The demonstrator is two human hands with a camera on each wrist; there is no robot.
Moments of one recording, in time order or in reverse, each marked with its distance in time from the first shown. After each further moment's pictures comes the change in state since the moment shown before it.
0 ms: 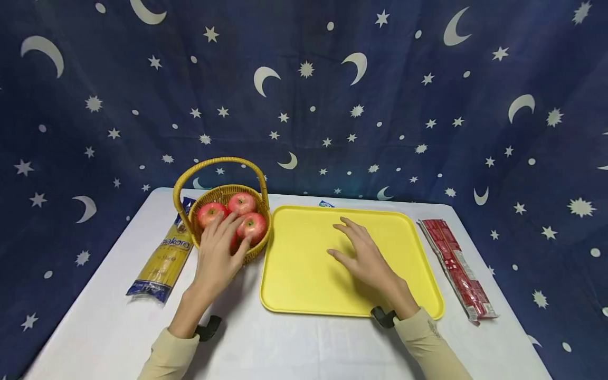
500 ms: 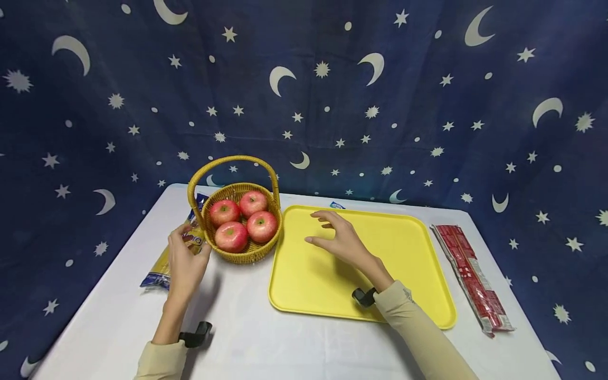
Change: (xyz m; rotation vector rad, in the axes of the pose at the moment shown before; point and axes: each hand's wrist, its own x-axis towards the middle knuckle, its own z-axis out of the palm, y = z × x) left_hand -0.026 -0.043 -0.041 -0.224 0.155 -0.607; right_hand 0.065 -0.022 0.039 0.342 -0.106 0.047
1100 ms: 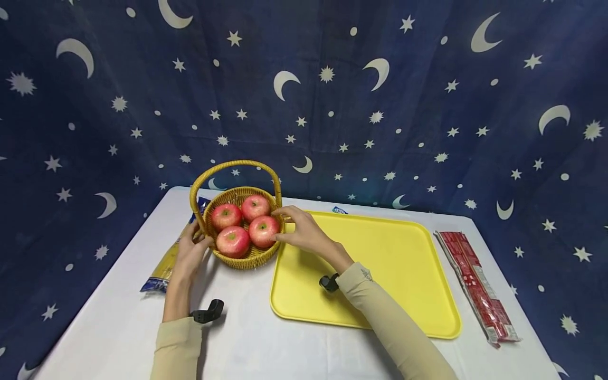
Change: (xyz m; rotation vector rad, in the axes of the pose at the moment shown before) left_hand 0.050 -0.029 0.006 -0.343 -0.360 -0.313; right_hand 0.067 -0.030 0.056 -0.021 -0.176 -0.150
